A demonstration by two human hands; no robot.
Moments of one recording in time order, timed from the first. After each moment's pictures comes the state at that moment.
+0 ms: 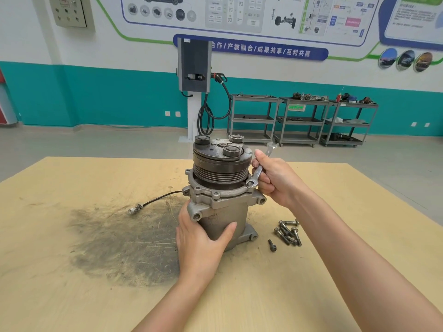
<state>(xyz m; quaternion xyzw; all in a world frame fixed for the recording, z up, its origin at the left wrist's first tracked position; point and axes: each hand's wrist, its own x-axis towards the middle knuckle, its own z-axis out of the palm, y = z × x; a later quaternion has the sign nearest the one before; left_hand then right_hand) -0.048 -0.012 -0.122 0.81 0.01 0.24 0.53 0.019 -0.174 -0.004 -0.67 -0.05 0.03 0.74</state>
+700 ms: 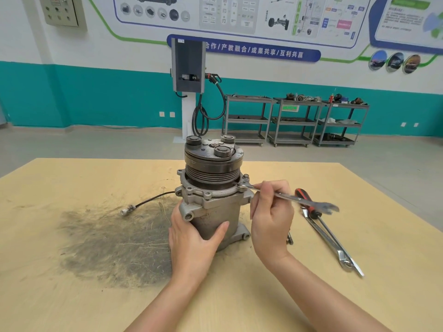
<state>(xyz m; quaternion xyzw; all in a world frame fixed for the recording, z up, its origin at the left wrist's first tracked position) -0.047 -0.014 -0.124 0.81 0.02 0.25 0.52 -0.041 -0.140 -0.067 -0.61 -0.15 -0.43 0.65</state>
